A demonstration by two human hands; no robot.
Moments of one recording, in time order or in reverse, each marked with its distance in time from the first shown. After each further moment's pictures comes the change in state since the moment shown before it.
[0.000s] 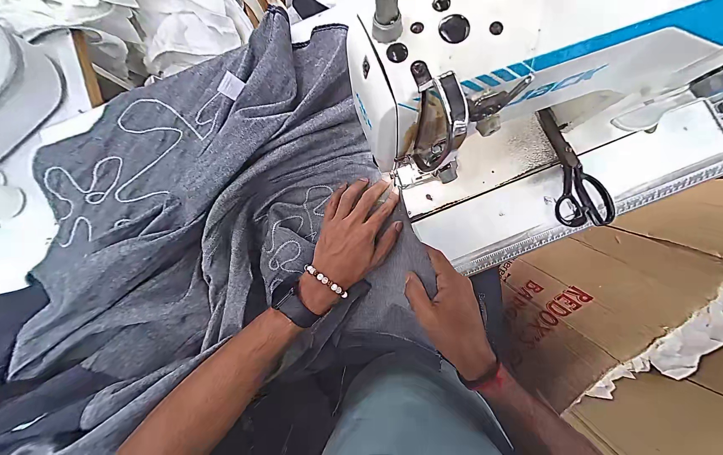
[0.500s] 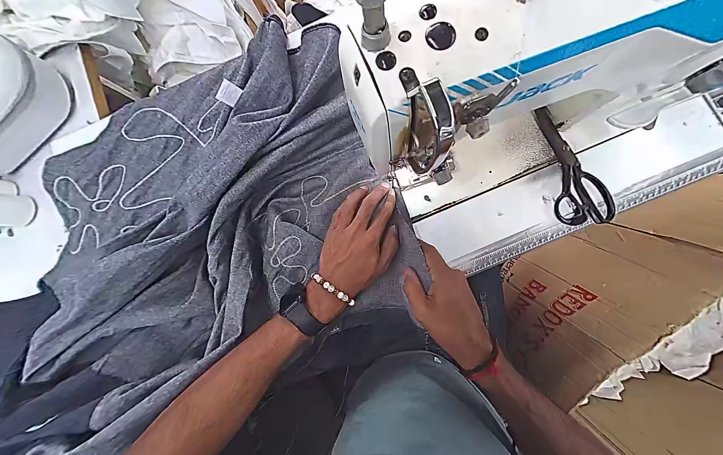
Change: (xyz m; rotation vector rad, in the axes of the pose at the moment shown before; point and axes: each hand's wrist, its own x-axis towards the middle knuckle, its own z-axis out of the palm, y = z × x) left_hand -0.004 0.011 0.005 -0.010 0.020 -0.030; right_hand 0.008 0.002 0.000 -0.213 -0.055 -0.057
